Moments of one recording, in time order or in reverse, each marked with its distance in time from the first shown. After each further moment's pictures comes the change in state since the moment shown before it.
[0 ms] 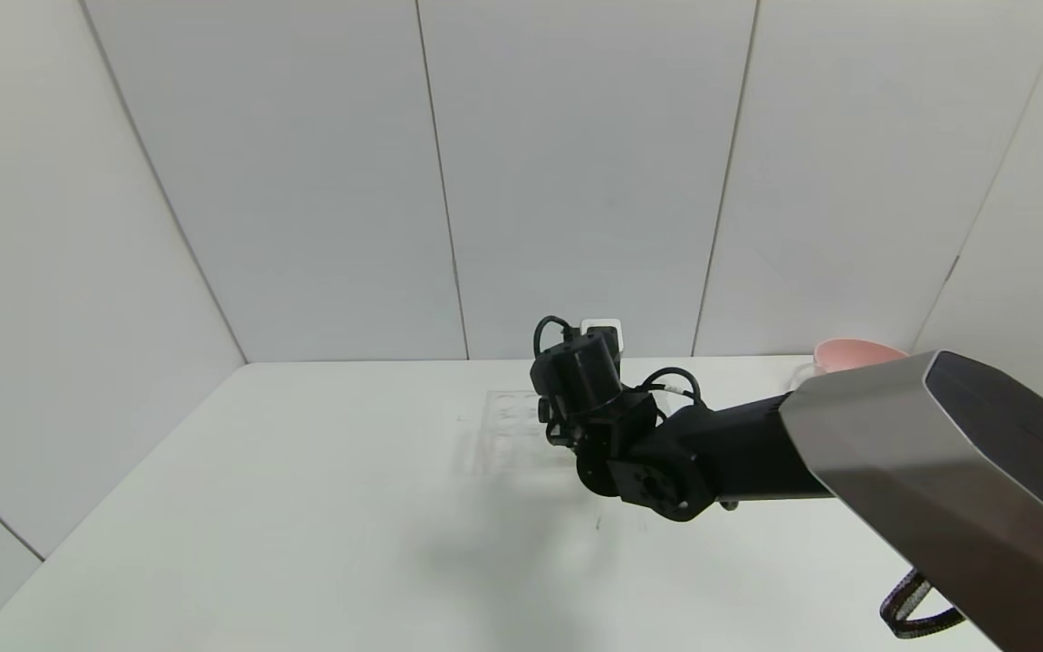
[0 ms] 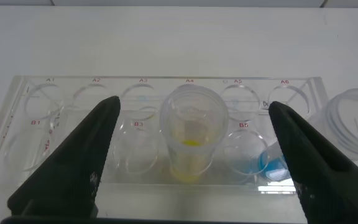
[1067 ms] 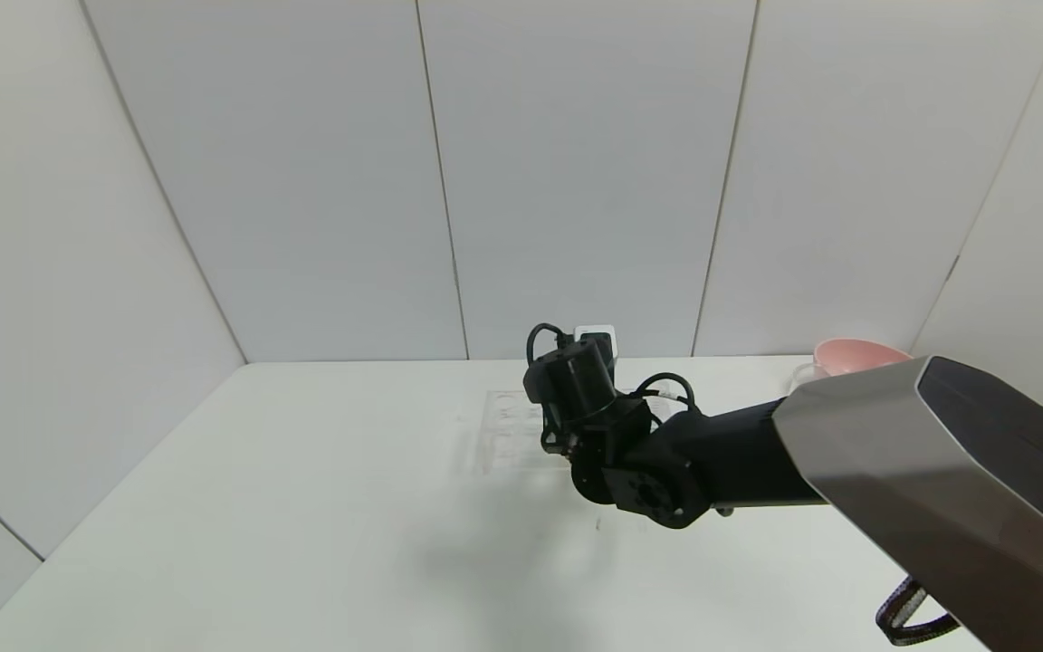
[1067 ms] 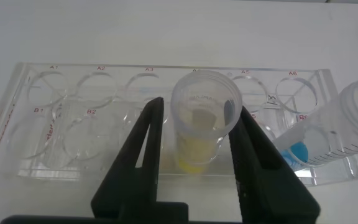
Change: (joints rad) left arm 0.000 0.000 0.000 0.000 0.000 0.000; right arm 0.017 0.003 0.005 0.010 -0.002 -0.001
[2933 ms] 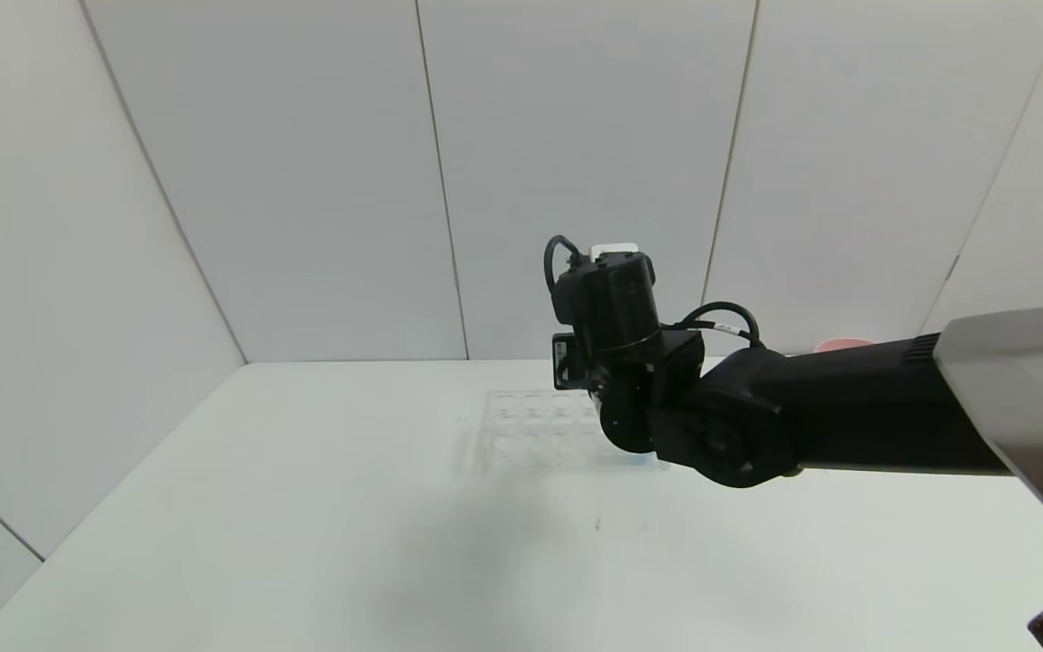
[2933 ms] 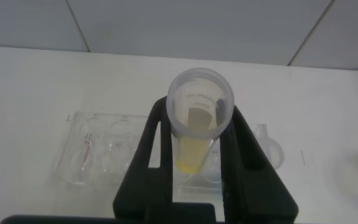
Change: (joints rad) left arm 0.000 0.000 0.000 0.000 0.000 0.000; right arm 0.009 -0.187 0.007 0.031 0.001 -0.113
